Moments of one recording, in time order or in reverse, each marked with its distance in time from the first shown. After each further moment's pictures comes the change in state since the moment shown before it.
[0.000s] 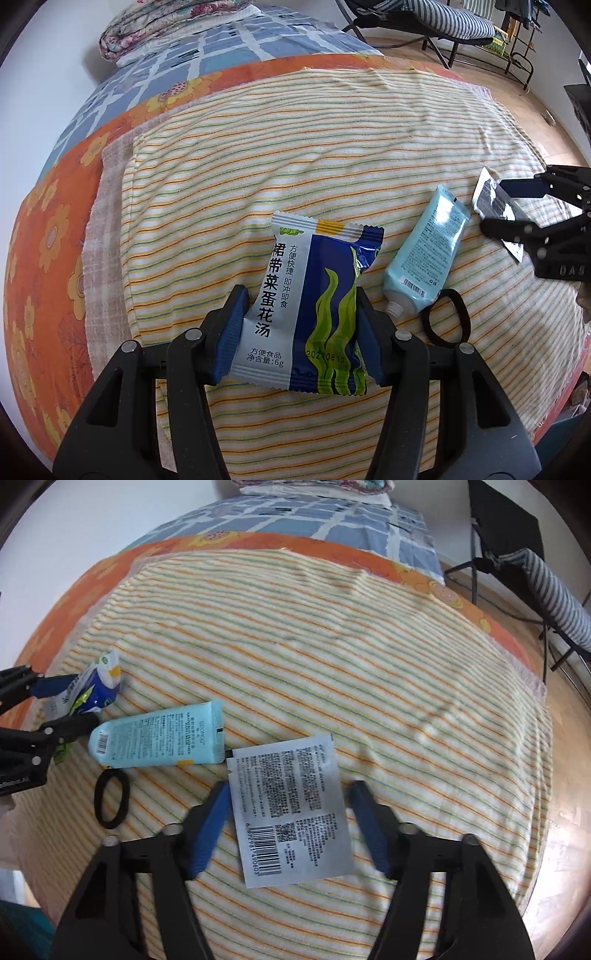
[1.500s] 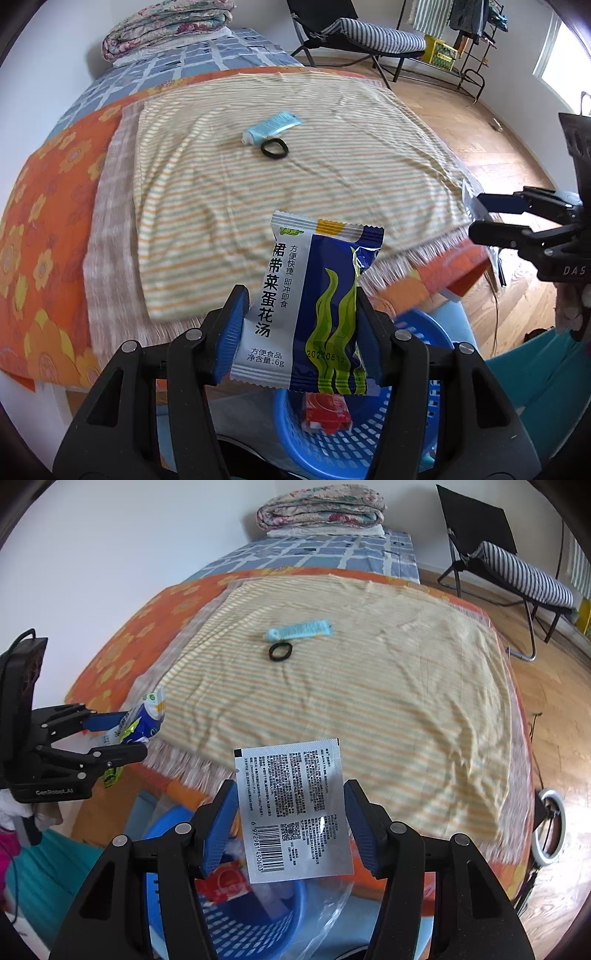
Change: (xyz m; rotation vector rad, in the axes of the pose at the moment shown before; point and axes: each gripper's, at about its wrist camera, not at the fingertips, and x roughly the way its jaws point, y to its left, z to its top) left arm -0.170 -0.076 -0.198 -0.016 -0.089 -0.171; right arm -0.172 0.077 -0.207 0.057 -0.141 0.128
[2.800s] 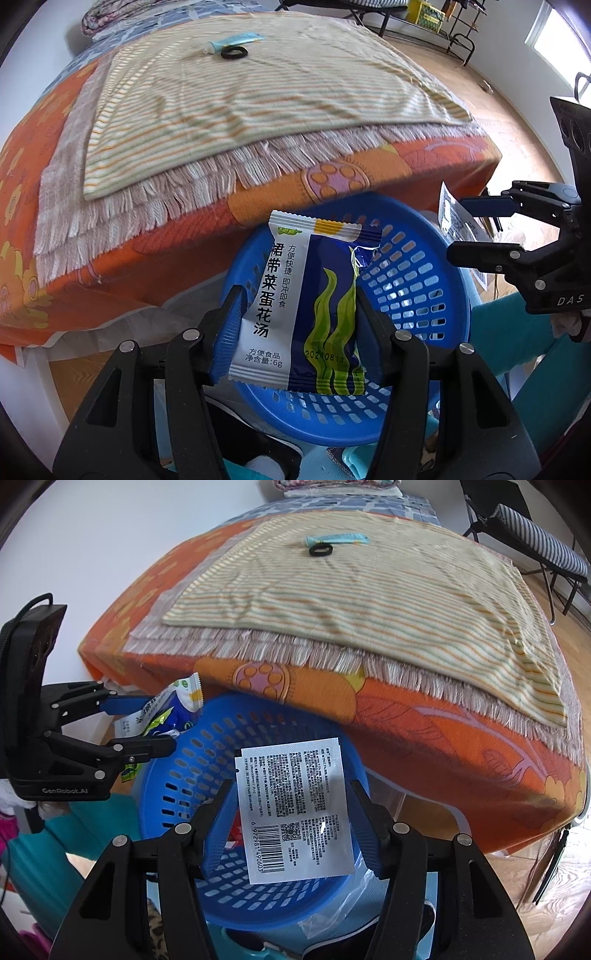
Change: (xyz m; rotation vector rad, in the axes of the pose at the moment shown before) left arm 0.034 -0.035 -0.096 0.045 0.139 -0.032; right arm 0.036 0.035 -0.101 -0.016 0.123 0.047
